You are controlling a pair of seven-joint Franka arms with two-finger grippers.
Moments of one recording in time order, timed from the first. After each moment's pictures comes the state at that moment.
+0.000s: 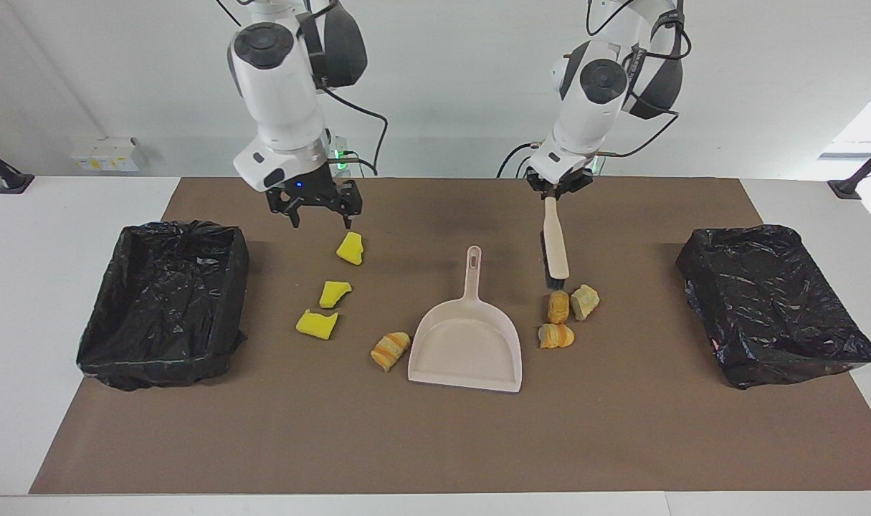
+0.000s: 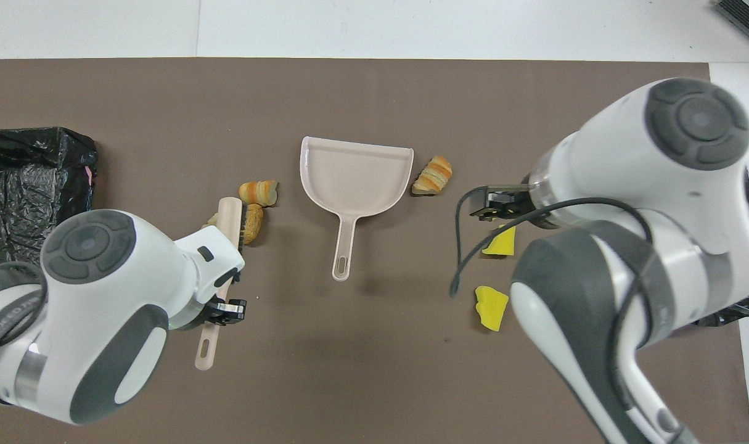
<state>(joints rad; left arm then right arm) -0.23 -0.17 -0.16 -2.12 -0.05 1.73 -0.24 0.20 0.11 0.17 -1.67 -0.01 1.78 0.47</state>
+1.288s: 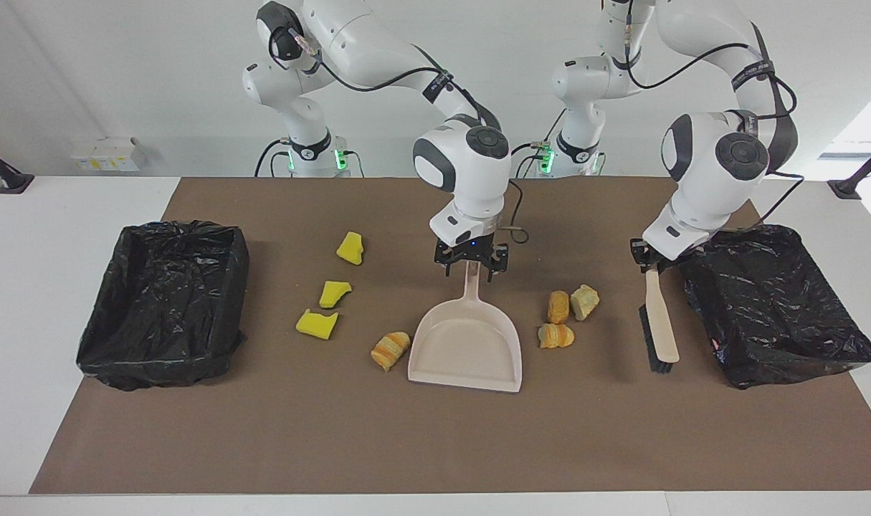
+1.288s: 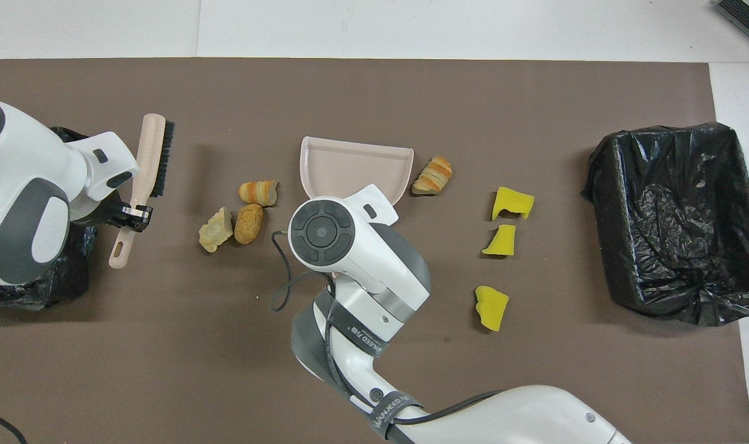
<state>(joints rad) 0.06 0.12 -0.17 -1.89 0.09 1.91 0.06 0.57 0.50 0.17 -1.56 -0.19 2.09 0.96</state>
